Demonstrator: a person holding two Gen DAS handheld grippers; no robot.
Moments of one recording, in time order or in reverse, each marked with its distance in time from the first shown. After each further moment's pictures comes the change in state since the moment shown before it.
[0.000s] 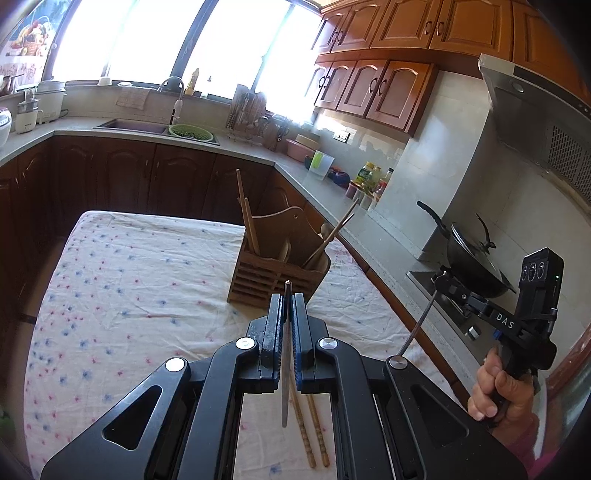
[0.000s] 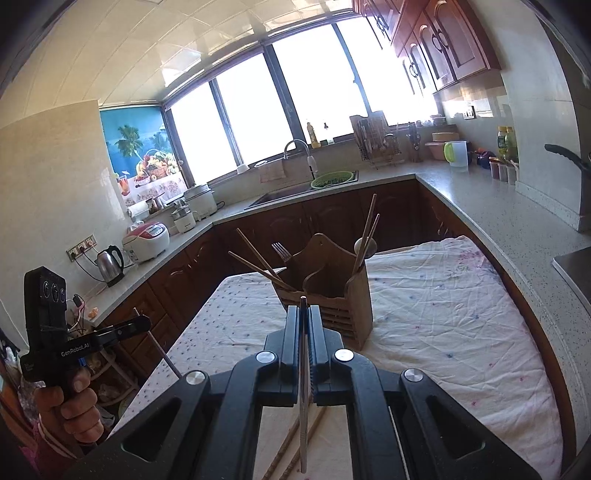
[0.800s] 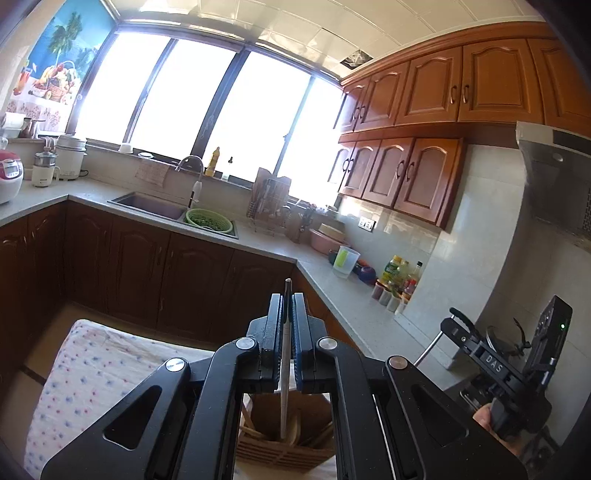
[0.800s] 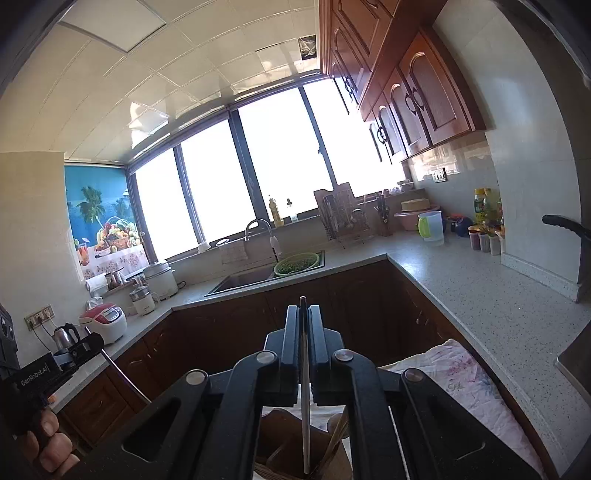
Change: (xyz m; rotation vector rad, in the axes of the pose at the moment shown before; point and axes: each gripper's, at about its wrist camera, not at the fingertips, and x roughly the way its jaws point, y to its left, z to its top) left arm 0.079 0.001 0.151 -0.049 -0.319 0.101; right arm 0.086 -0.020 0.139 0.044 -0.286 -0.144
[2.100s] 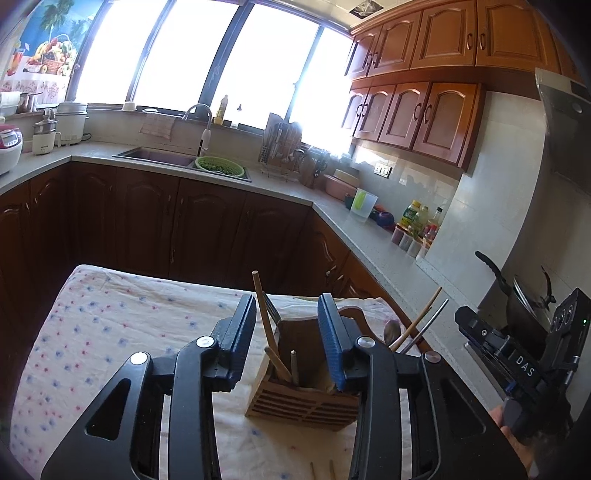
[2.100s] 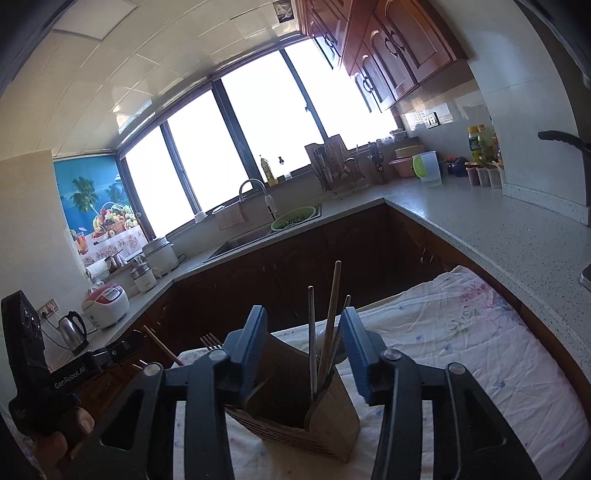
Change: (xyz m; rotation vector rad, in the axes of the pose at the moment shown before) left arm 0.031 0.019 -0.081 0.029 0.180 0.041; right arm 0.016 -0.034 -0.085 0.100 0.127 0.017
